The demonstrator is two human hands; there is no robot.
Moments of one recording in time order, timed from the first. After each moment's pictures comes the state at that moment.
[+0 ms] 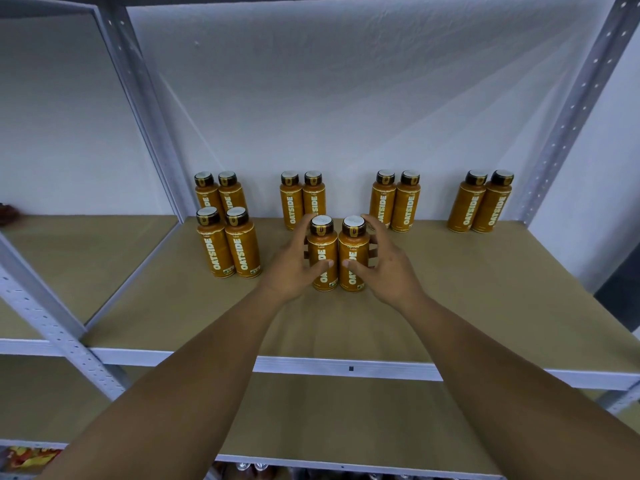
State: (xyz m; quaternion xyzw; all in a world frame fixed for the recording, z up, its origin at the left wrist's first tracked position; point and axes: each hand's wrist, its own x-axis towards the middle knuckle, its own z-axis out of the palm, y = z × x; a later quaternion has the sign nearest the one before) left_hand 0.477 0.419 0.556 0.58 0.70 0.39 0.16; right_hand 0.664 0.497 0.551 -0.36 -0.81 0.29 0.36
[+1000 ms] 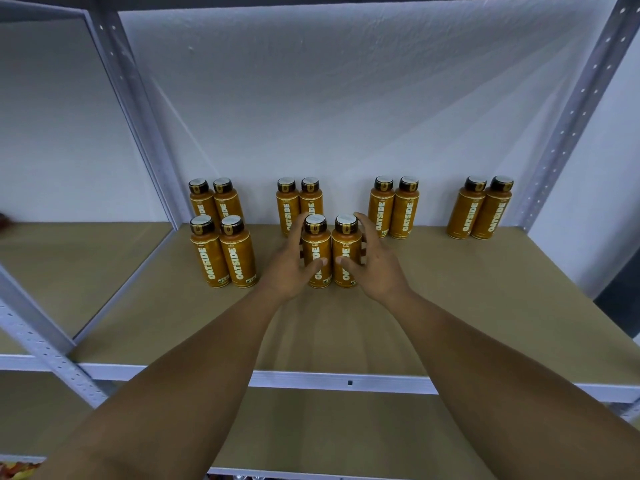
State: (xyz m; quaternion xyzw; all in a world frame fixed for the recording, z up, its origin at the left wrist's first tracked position) left_hand 0.461 0.447 0.546 0.58 0.70 0.40 0.14; right_hand 0.638 0.526 0.544 -0.37 -0.81 0.27 0.35
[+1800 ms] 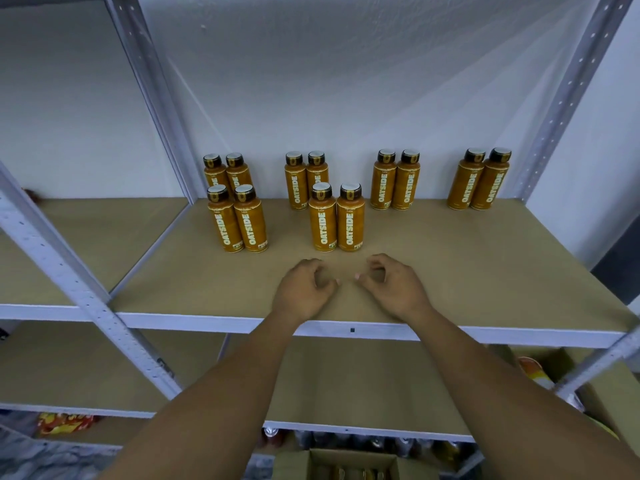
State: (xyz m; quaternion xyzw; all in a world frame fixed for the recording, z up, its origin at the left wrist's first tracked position) left_hand 0.515 0.371 0.502 0.54 0.78 0.29 0.12; right_hand 0.697 0.462 0.504 -0.46 -0.80 0.29 0.23
